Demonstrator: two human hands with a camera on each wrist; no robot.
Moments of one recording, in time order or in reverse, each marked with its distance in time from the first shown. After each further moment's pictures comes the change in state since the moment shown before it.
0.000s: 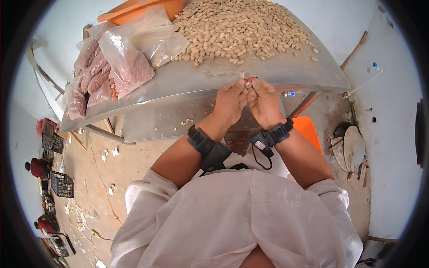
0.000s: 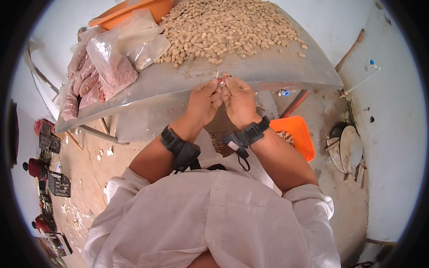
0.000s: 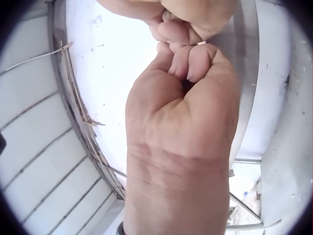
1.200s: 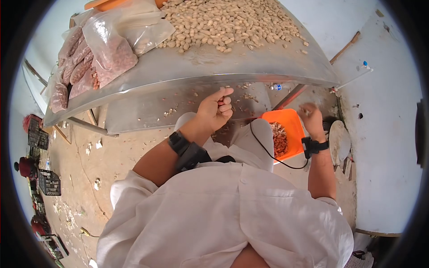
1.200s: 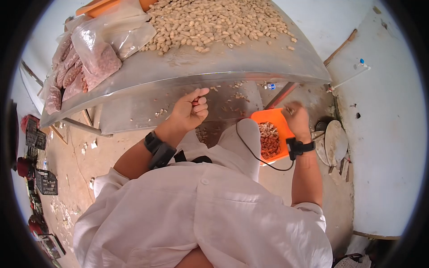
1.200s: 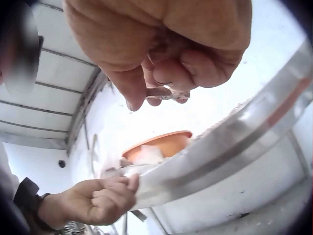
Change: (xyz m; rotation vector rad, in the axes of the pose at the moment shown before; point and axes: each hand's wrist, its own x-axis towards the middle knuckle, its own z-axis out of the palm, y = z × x) left_hand -0.013 -0.032 -0.050 -0.344 -0.010 -0.390; right_hand -0.062 -0.129 -0.192 -1.776 0.100 -0.358
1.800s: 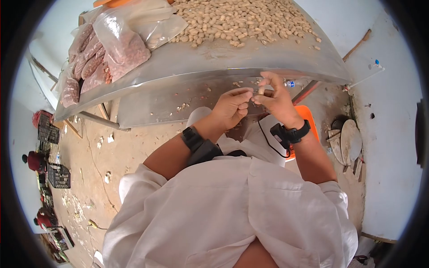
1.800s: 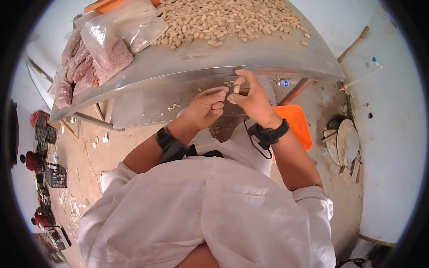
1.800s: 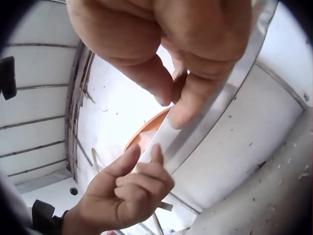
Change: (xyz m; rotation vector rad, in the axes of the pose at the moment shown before) left_hand -0.011 -0.011 0.007 0.261 -0.042 0.060; right_hand 0.027 -0.162 0.076 0.977 -0.329 0.031
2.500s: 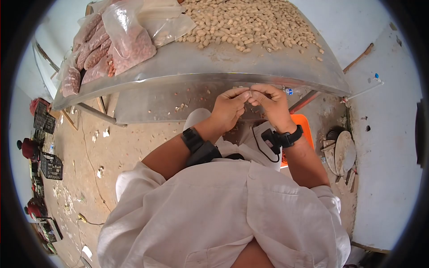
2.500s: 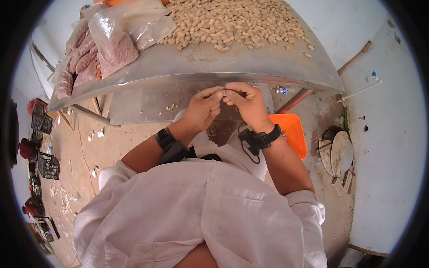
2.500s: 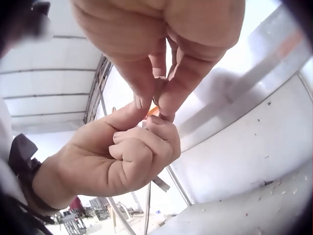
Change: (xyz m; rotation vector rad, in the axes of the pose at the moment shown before) left_hand -0.002 -0.001 -0.004 0.107 0.005 0.254; right_hand 0.011 0.004 0.016 0.127 0.016 -0.032
